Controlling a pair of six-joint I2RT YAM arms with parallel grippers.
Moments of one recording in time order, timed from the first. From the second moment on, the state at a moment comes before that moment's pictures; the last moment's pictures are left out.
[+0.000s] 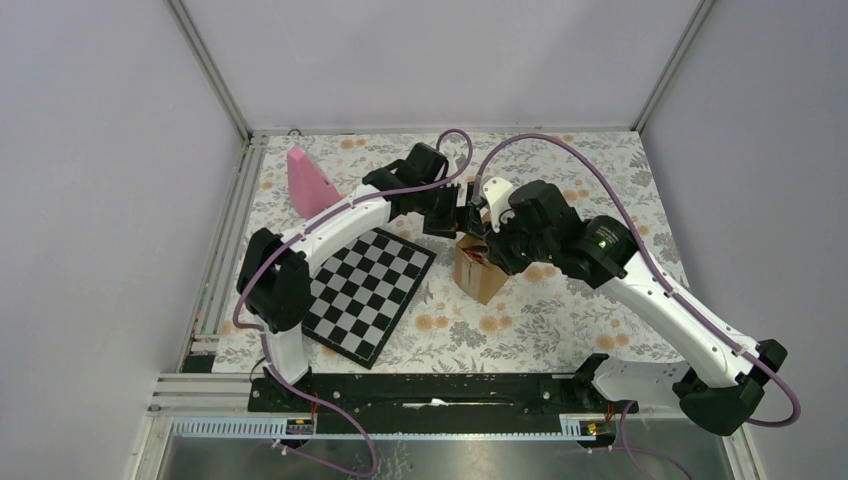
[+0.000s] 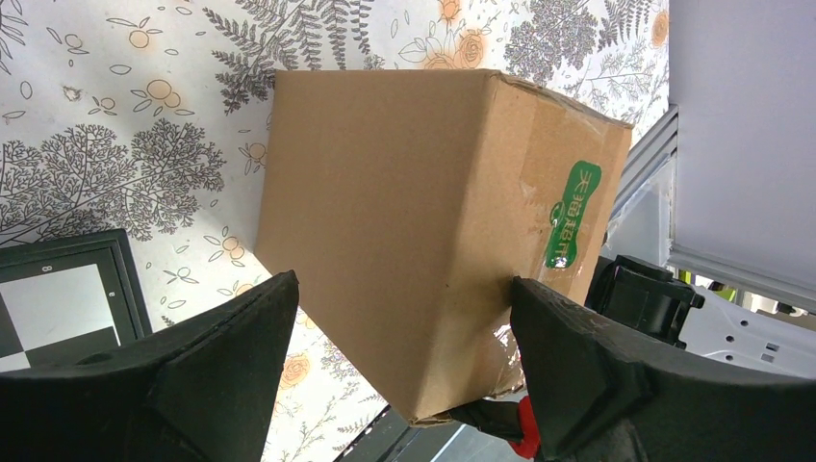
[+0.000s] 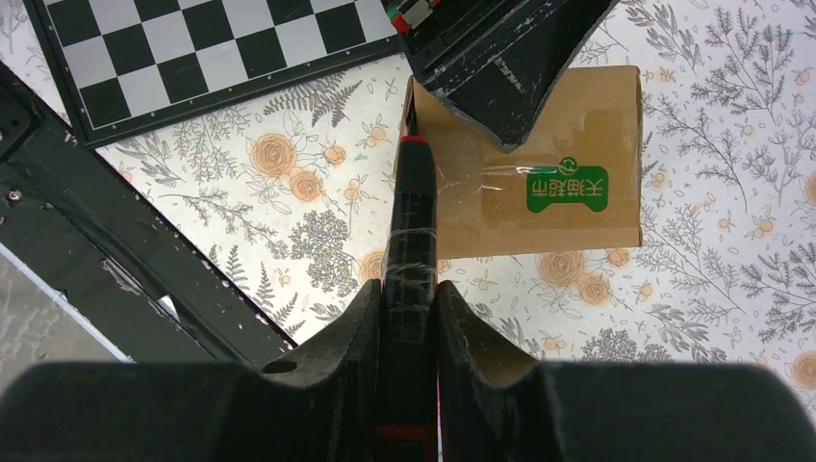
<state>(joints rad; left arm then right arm) -0.69 1.84 1.58 -0.60 0.45 -0.56 0.80 1.17 1.35 -0.98 0.01 -0.02</state>
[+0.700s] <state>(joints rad) -0.68 1.85 1.59 -0.60 0.46 -0.55 0.81 1.17 1.44 -1.08 0.04 -0.02</state>
